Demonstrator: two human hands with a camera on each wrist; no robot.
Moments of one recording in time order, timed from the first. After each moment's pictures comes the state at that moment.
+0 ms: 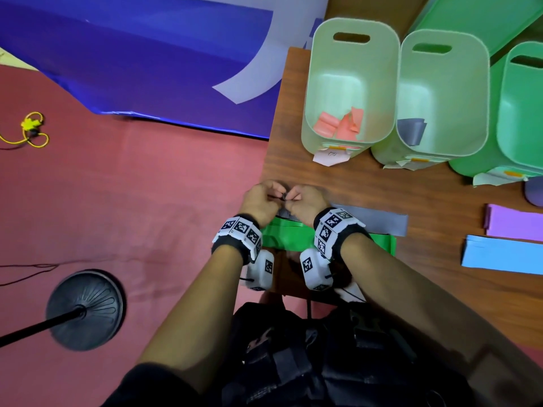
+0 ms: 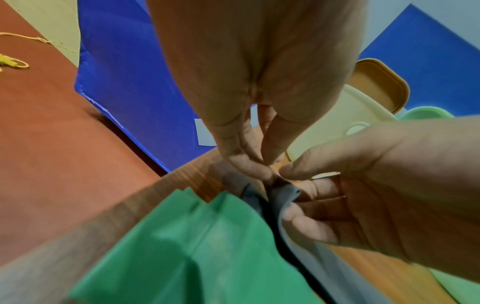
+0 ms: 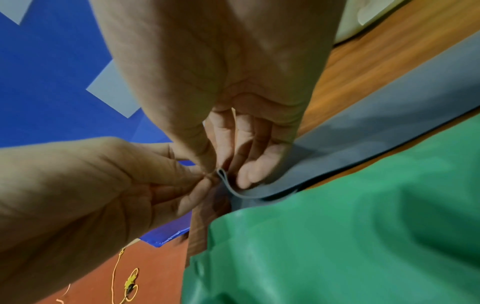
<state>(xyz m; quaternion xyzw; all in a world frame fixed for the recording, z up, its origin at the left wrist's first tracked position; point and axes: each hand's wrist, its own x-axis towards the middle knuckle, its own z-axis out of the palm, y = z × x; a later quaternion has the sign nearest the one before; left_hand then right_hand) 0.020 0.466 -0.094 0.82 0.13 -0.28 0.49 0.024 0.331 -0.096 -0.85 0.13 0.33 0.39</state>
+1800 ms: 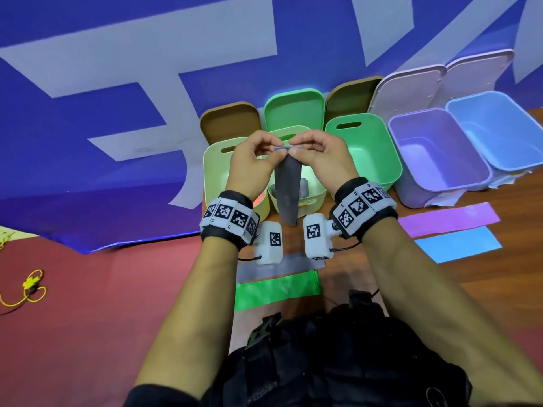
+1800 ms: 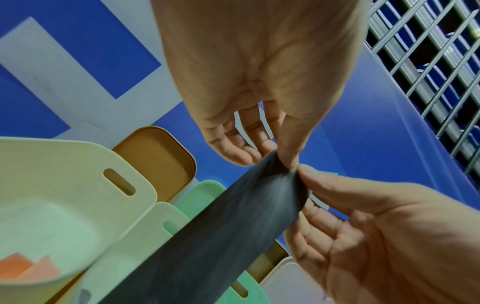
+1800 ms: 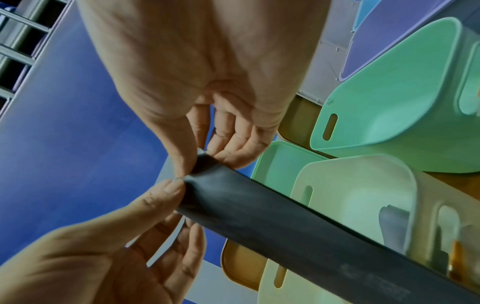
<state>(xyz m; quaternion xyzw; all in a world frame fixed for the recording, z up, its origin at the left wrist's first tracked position) 0.085 0.243 0.130 0.79 -0.16 -0.01 0.60 0.046 0.092 0.120 -0.72 0.10 -0.10 0.67</state>
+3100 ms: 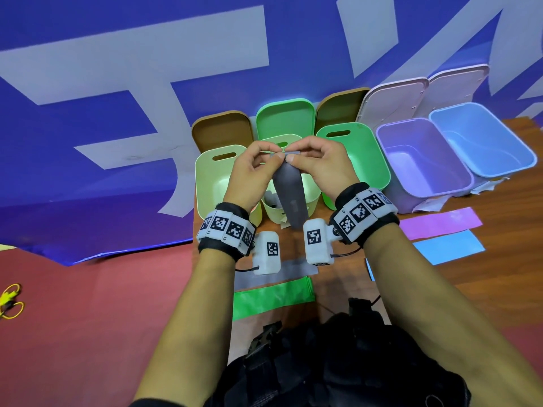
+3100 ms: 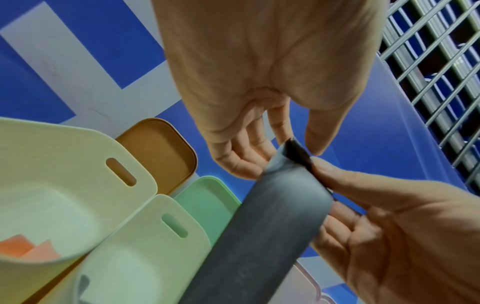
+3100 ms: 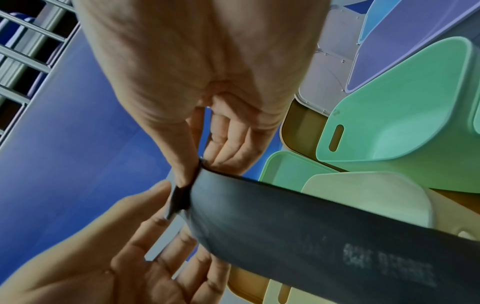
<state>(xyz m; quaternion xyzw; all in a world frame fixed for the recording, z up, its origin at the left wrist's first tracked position) 0.081 0.239 0.125 0.72 -0.15 -0.09 0.68 0.037 0.087 0.133 -0.71 0.10 -0.10 0.68</state>
